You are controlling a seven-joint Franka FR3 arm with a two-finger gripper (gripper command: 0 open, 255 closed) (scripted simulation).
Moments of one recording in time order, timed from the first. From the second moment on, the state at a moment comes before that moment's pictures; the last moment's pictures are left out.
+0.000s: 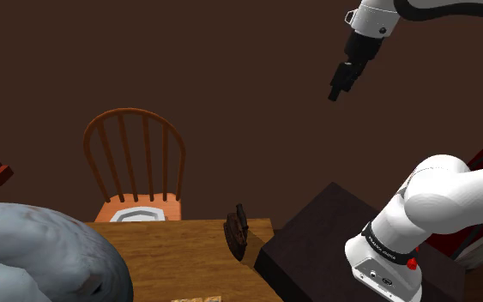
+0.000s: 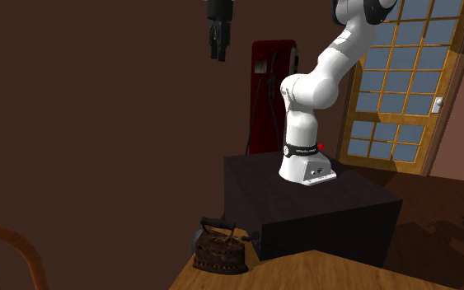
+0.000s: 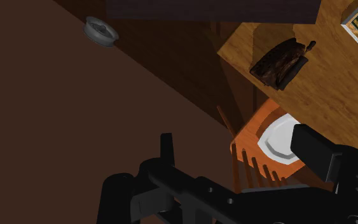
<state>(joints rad) 0.02 -0.82 -0.03 -2.39 -0.11 1.63 -0.05</state>
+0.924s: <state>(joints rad) 0.08 -0.74 0.15 -2.65 0.00 1.92 0.18</state>
